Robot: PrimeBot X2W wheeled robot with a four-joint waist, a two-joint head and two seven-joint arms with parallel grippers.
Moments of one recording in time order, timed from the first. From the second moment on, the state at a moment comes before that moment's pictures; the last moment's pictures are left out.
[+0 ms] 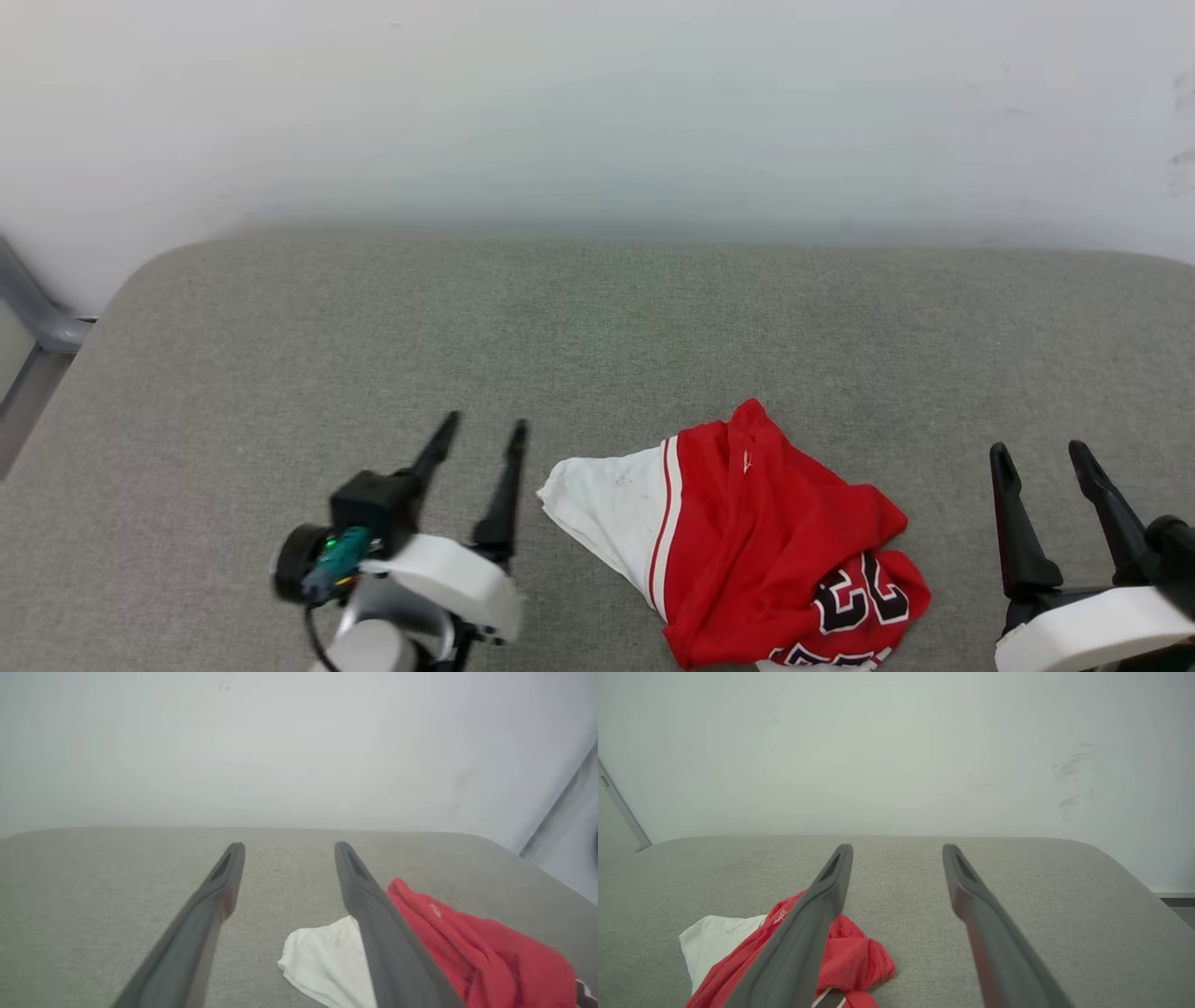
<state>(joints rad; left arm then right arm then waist) -0.23 0.23 -0.53 0.22 -0.51 0.11 -0.26 0.11 -0.05 -0.12 -0.18 0.15 0.13 0.03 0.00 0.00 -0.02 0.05</state>
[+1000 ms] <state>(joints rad) -0.19 0.36 -0.43 0.16 -0.56 0.12 -0.08 0.14 -0.05 -0.12 -0.18 0.16 0.13 0.06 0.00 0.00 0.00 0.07</state>
